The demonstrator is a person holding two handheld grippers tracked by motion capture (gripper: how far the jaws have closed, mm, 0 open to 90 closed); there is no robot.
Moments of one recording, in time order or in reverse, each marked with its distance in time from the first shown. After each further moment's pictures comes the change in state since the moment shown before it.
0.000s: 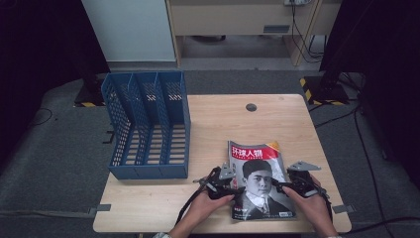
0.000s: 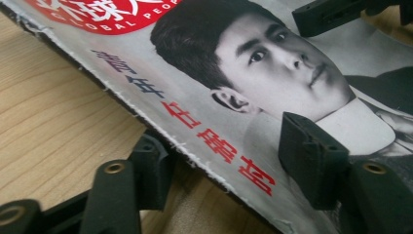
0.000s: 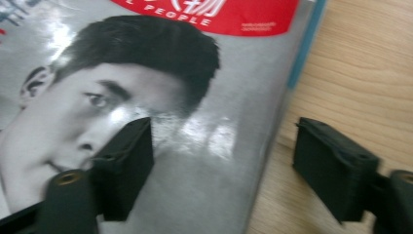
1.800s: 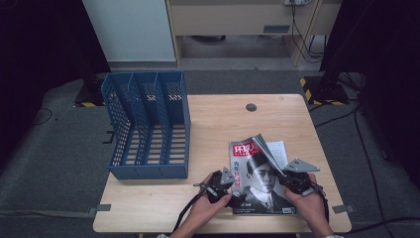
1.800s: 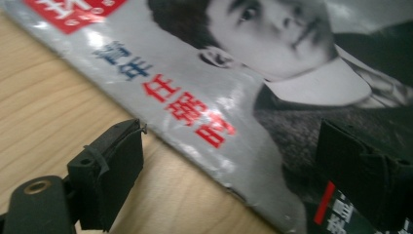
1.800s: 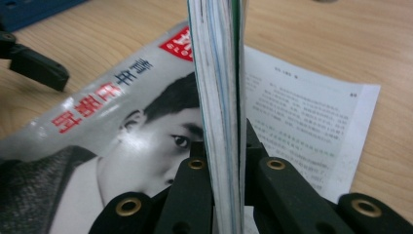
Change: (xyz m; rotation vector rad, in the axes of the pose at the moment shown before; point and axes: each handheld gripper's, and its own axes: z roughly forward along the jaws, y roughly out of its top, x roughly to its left) left arm -0.008 -0.006 -0.005 -0.004 0.034 0.010; right arm 0.015 0.016 -0.013 -0.168 0.056 -0.137
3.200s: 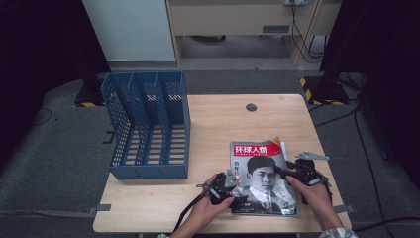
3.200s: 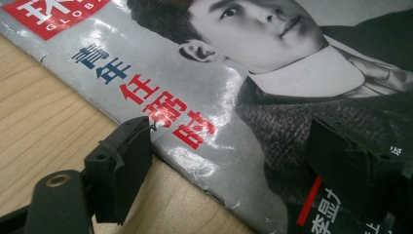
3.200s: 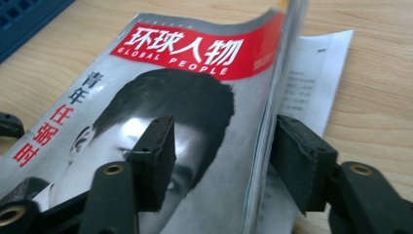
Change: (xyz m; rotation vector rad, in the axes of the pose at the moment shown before) left arm -0.013 0.001 0.006 0.049 0.003 0.101; right arm -0.043 -0.005 0.015 0.075 0.023 0.274
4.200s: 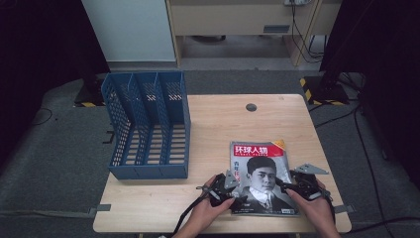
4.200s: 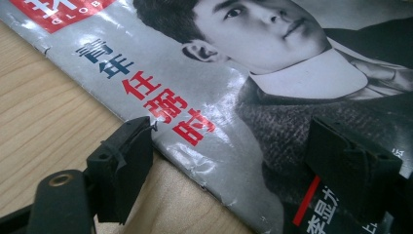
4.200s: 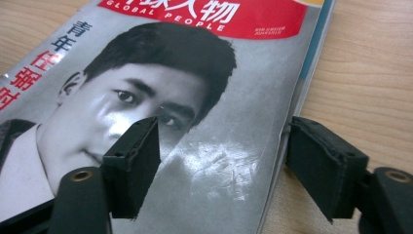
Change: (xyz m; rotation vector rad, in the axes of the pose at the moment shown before) left arm -0.004 -0.002 -0.002 -0.006 0.023 -0.021; right arm 0.016 -0.031 -0.017 0.010 -0.109 -0.066
